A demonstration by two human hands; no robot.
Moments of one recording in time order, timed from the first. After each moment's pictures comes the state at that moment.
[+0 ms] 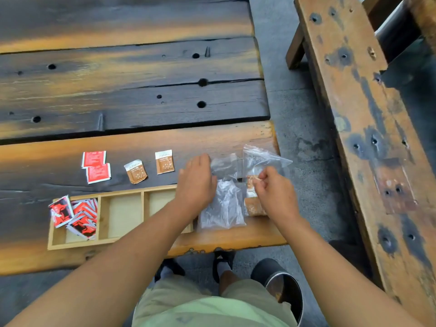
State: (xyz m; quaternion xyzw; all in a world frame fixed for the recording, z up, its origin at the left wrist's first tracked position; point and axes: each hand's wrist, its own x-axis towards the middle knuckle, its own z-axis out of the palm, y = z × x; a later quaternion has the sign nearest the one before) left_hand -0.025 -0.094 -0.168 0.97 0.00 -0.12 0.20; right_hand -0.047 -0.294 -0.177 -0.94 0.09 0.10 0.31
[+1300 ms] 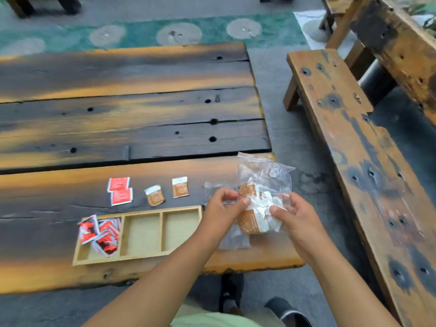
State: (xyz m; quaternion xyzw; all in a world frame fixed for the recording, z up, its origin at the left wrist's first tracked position) left_hand -0.073 -0.116 -0.102 0.70 0.19 -0.18 0.66; right_hand -0.085 -0.297 -0.084 -0.63 0.18 0.15 0.74
